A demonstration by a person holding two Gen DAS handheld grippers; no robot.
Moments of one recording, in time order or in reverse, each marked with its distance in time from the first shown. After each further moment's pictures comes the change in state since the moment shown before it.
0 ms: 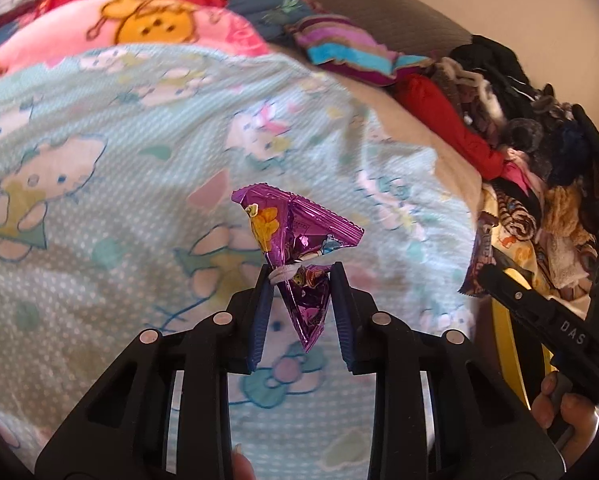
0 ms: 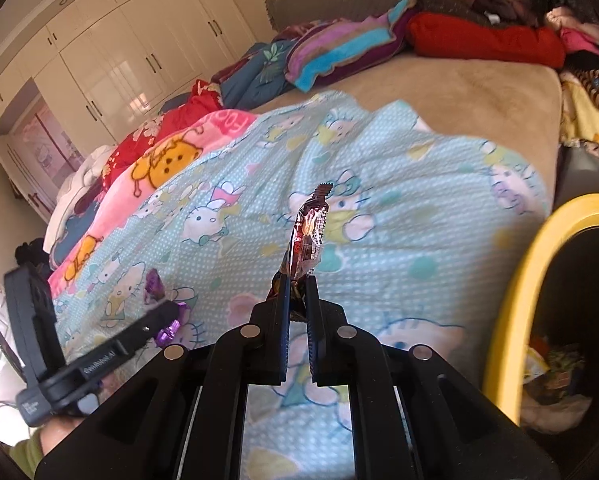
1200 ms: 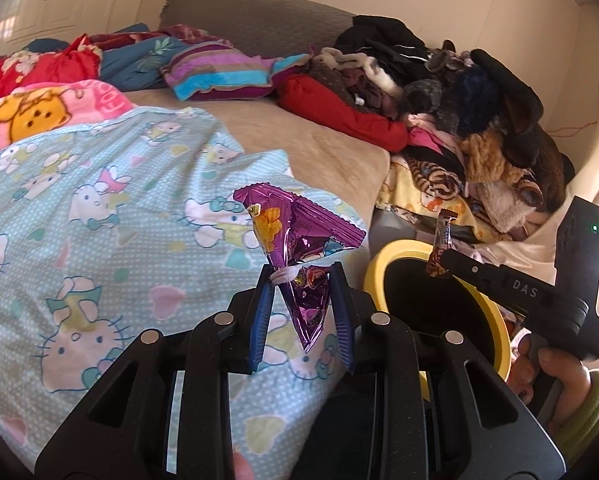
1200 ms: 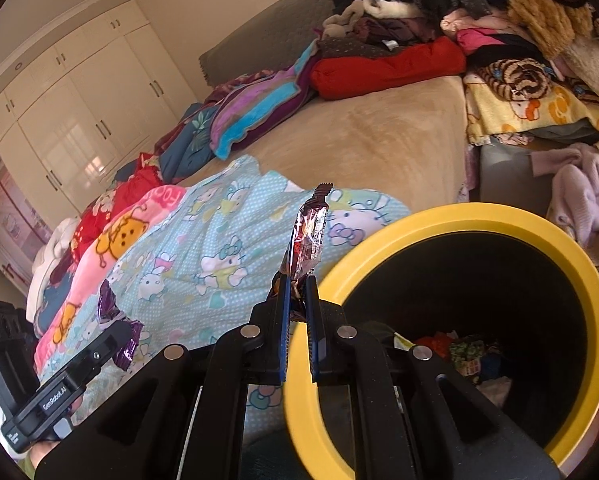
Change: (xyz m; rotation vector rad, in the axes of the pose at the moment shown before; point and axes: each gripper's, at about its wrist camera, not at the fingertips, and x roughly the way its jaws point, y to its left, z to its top) left arm -0.027 -0.132 -0.016 0.278 -0.054 -0.193; right arm -0.116 -0.094 -0.002 0.181 -0.161 -0.142
